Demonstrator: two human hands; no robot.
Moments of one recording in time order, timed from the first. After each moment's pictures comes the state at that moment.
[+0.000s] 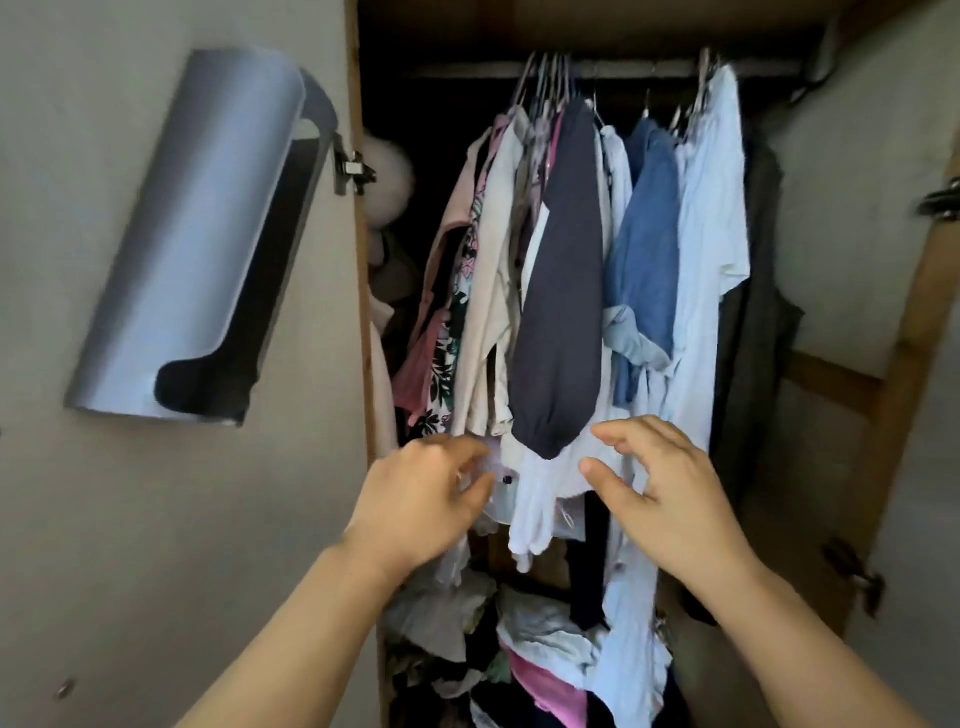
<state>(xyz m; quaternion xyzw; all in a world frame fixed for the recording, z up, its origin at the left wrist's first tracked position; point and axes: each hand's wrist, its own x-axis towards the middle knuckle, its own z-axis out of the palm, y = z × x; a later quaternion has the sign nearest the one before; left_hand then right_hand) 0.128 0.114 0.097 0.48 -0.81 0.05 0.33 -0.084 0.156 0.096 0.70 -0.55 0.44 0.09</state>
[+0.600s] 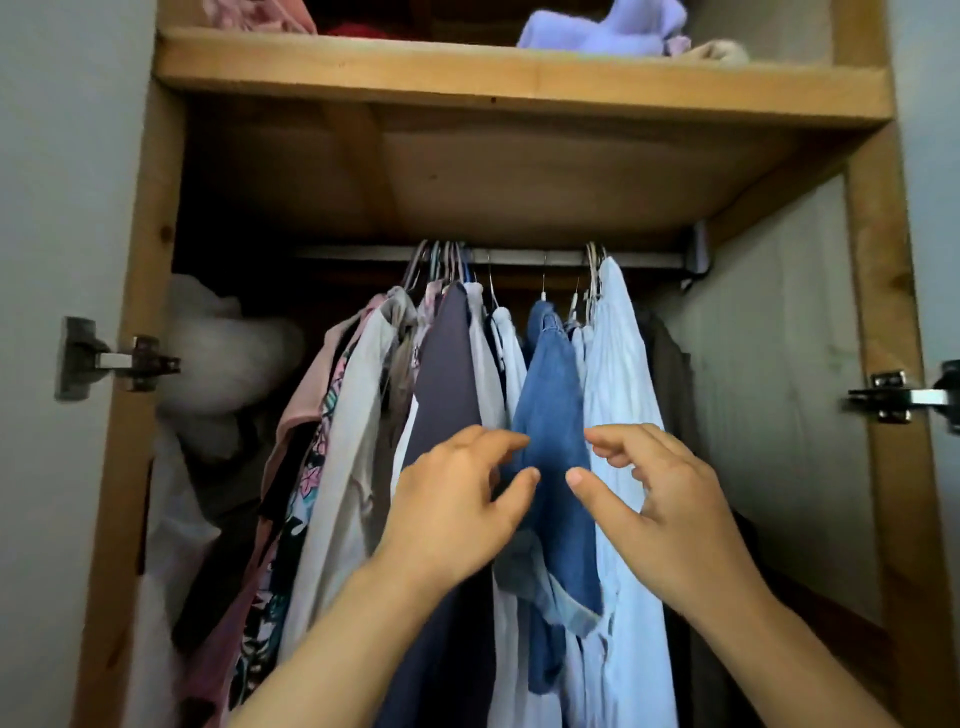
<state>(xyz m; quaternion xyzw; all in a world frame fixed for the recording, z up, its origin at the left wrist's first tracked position) -0.053 -0.042 0.245 0.32 -0.79 0.11 0.50 -0.218 0.013 0.235 0.65 -0.46 0.56 0.22</state>
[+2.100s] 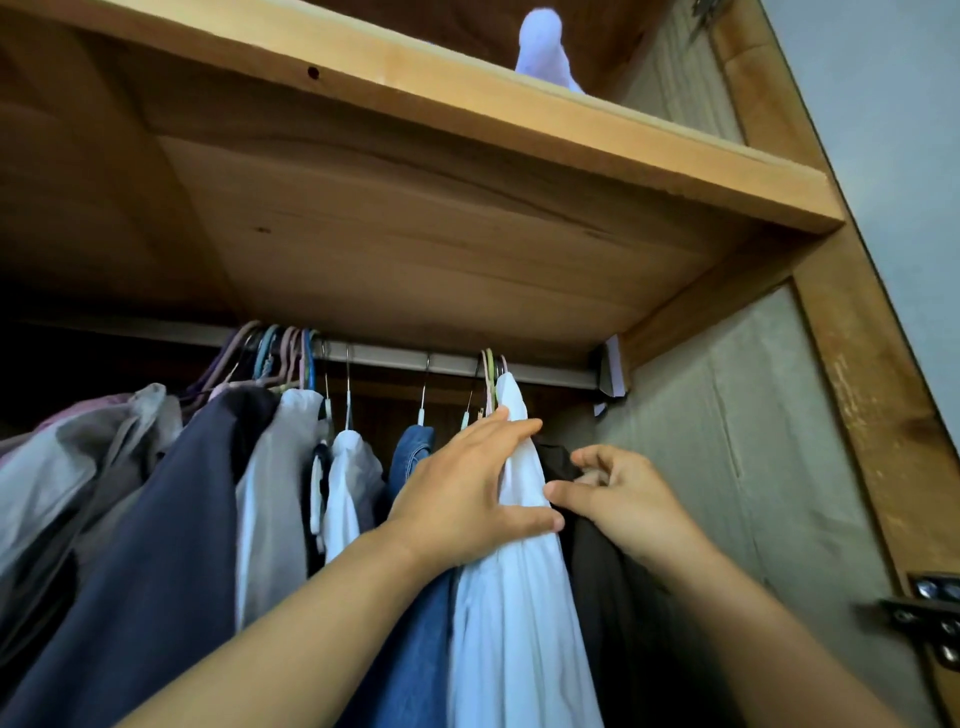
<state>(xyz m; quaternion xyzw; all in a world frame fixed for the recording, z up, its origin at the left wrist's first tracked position) -0.234 -0.222 0.392 0.14 -0.84 0.10 0.51 -0.385 -0.155 0.389 0.56 -0.56 0.61 0.05</state>
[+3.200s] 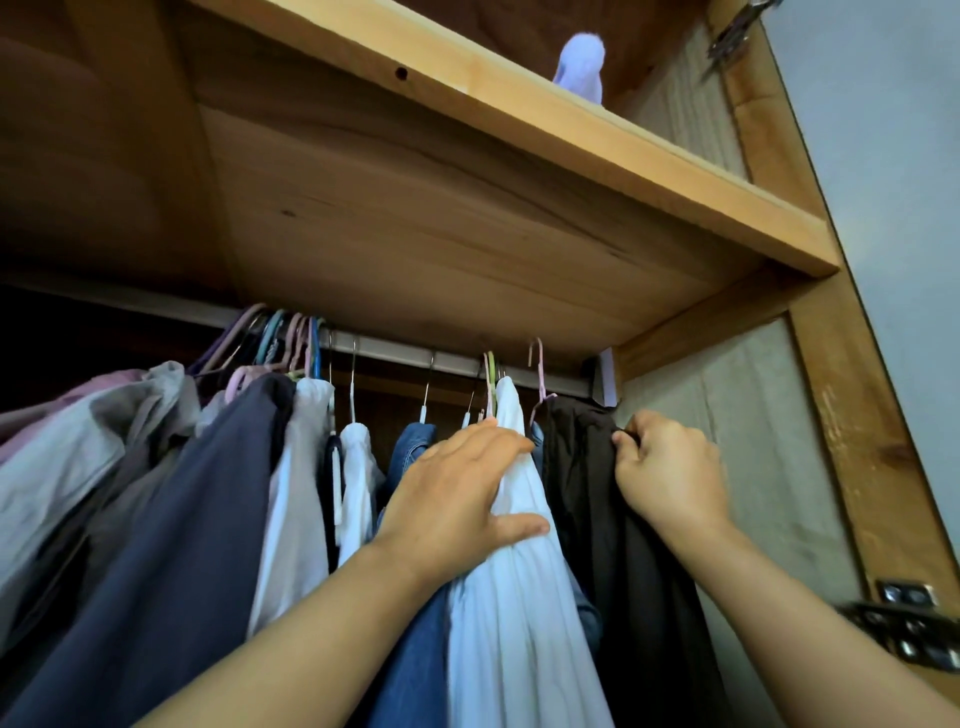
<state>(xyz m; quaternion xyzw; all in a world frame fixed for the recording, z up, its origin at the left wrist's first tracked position) -0.214 -0.242 0.382 0.07 -0.81 0.21 0.54 -0.379 -0.137 0.411 0.38 -0.66 0.47 0.44</state>
